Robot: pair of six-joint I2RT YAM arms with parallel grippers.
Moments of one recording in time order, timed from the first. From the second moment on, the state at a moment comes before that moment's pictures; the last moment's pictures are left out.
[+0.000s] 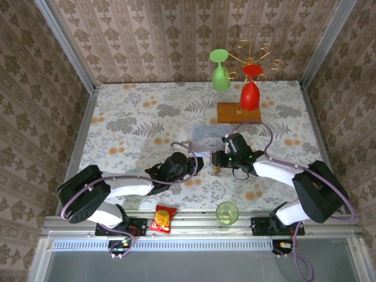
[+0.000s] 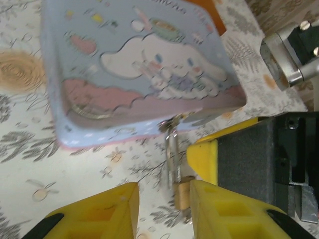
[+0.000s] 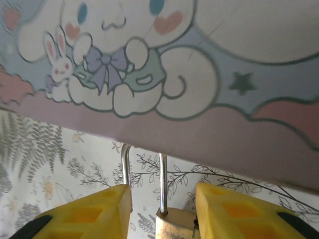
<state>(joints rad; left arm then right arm) -1.04 1.44 0.53 0.41 -0.17 -0.77 0.54 1.46 0.65 -0.08 -0.15 0.60</state>
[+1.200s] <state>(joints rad) -1.04 1.45 0.79 0.23 -0.28 -0.44 0.57 1.54 0.51 0.26 -0.13 0.75</state>
